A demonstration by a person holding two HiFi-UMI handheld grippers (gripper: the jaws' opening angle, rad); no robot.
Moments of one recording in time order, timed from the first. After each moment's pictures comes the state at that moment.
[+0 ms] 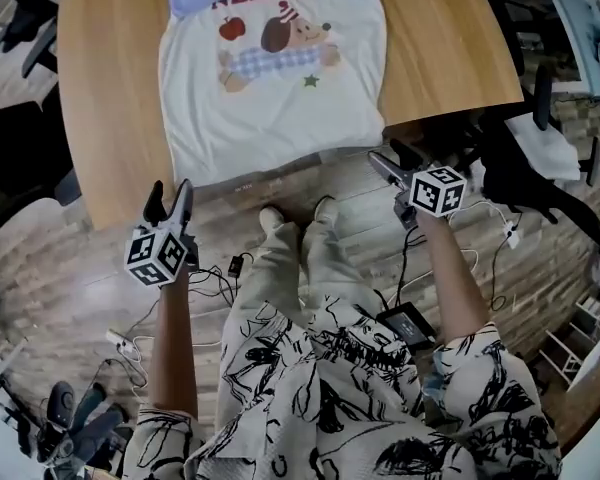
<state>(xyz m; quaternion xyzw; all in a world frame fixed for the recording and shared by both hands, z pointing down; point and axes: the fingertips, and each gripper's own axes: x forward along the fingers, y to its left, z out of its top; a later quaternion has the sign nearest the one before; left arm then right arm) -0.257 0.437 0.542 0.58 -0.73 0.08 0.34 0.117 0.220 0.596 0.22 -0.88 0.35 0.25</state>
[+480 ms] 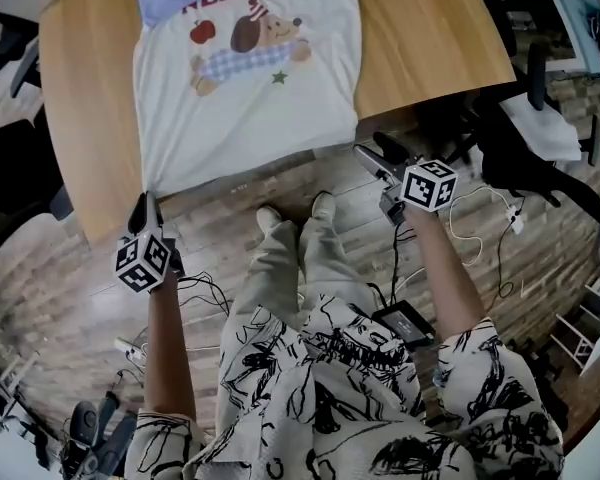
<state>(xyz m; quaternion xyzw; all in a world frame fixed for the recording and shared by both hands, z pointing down) -0.282 0.459 0.559 0.51 -0.77 0.15 0.34 0.118 0.227 0.595 0.21 -0.87 0.41 0.16</state>
